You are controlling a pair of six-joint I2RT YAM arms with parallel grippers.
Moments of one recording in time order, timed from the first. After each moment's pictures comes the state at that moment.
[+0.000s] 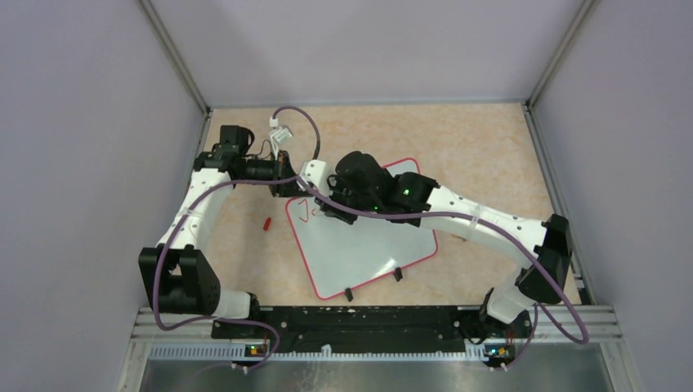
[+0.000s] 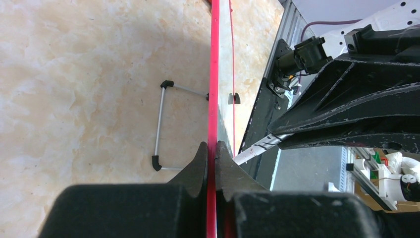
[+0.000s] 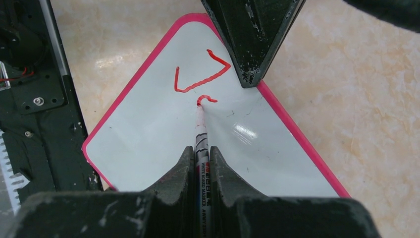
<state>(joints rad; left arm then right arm) -0.05 1.41 1.23 -0.87 1.18 0.31 1.09 1.58 1.53 -0.59 -0.06 -0.24</state>
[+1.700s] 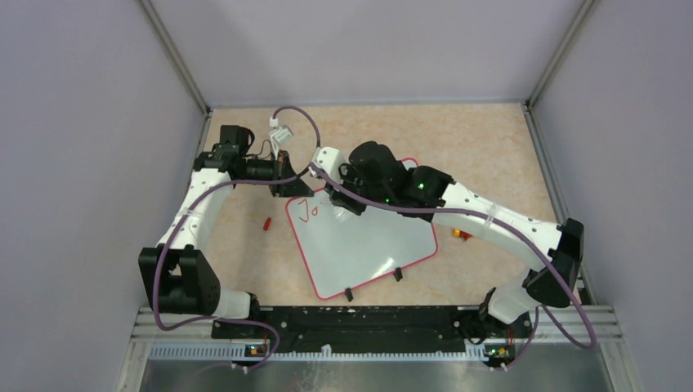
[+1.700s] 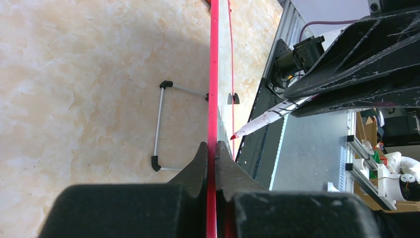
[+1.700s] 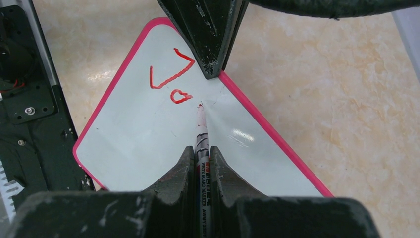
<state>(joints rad) -0.05 1.41 1.23 -0.87 1.18 0.30 1.05 1.52 1.54 -0.60 -0.05 -0.23</state>
